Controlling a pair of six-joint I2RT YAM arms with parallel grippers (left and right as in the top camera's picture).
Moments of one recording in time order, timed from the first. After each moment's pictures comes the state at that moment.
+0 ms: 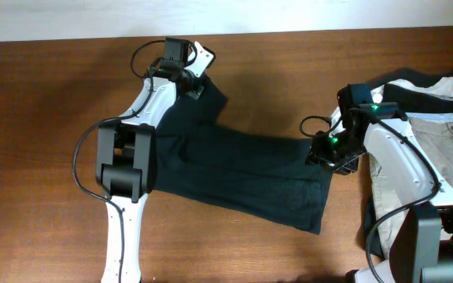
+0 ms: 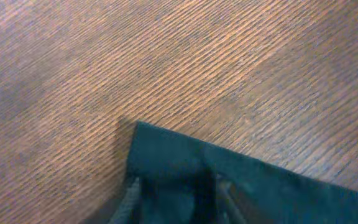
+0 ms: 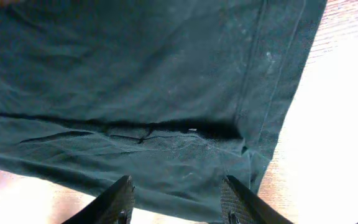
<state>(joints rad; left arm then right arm) -0.22 2.50 1.99 -0.41 0.18 0.38 0.03 1.67 1.22 -1.07 -0.28 0.34</state>
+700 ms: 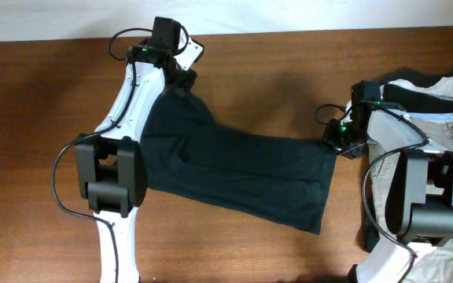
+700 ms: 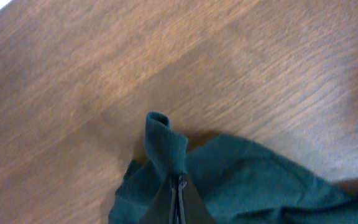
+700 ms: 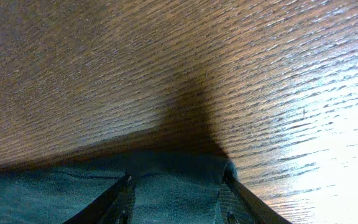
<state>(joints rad) -0.21 2.31 2.07 -0.86 0.03 0.38 -0.12 1.94 1.23 -0.70 -0.20 0.32</state>
